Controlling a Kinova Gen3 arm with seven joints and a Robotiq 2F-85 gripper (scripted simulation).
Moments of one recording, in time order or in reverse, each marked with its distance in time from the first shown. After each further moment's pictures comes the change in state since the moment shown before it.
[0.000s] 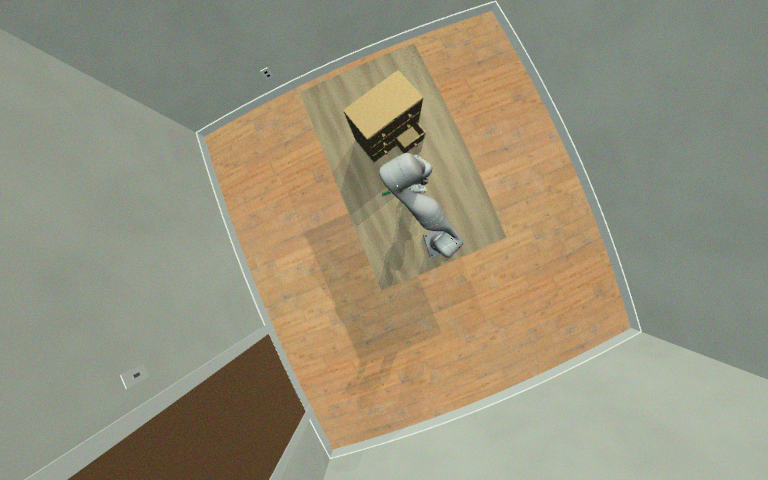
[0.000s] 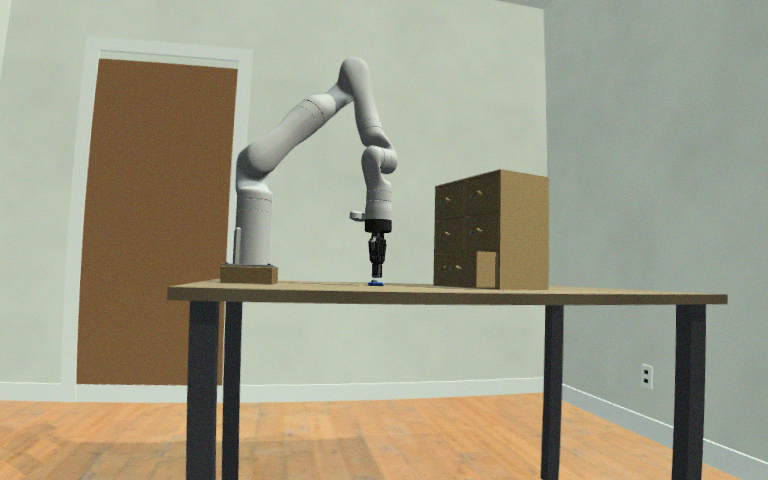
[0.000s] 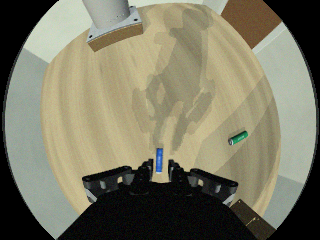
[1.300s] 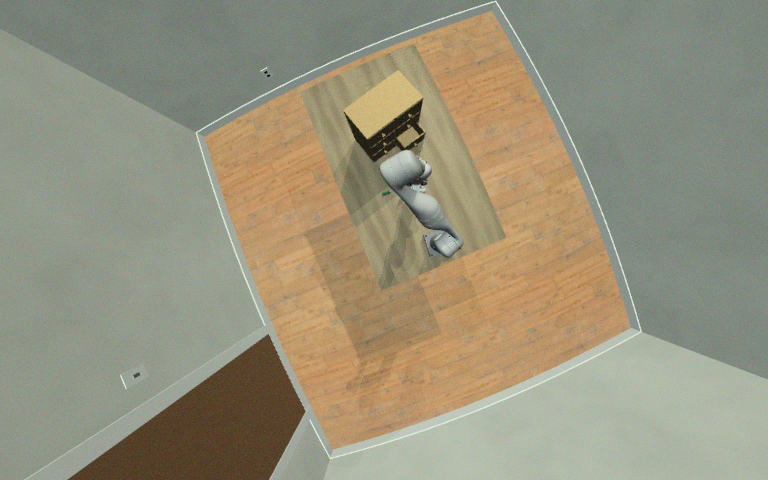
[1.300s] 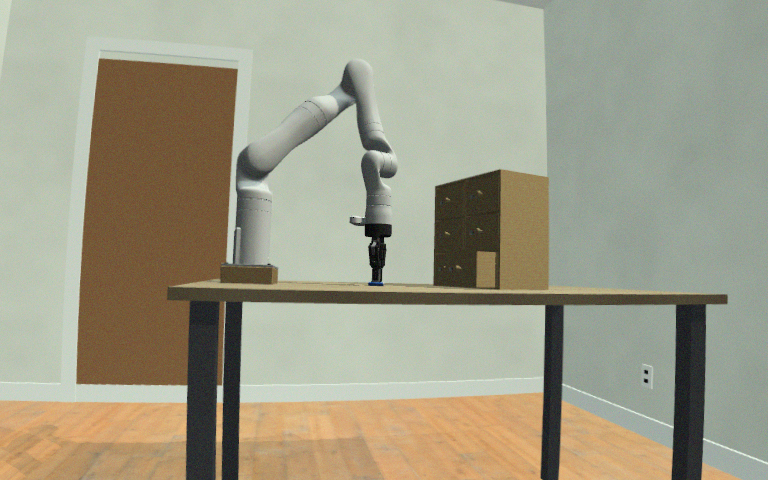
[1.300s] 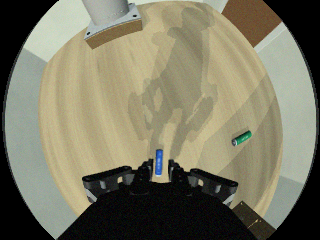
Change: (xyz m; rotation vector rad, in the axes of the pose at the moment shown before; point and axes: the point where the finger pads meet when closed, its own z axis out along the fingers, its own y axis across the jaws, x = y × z) arm 0.000 0.000 0.013 0.000 -0.001 0.000
